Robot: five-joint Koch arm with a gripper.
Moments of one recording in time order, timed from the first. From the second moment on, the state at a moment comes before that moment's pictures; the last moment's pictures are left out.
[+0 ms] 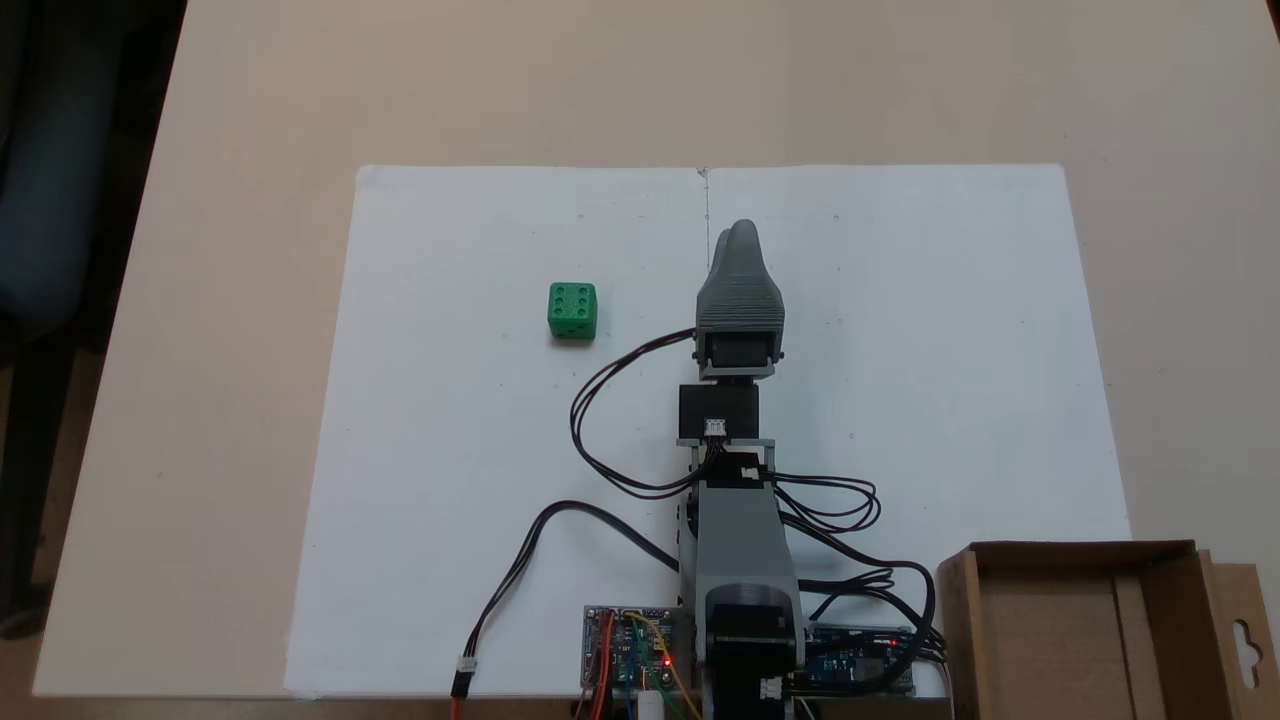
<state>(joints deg) 0.0 129.2 175.6 -90.8 2.5</state>
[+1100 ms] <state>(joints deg) 4.0 129.4 175.6 -73.5 -3.3</state>
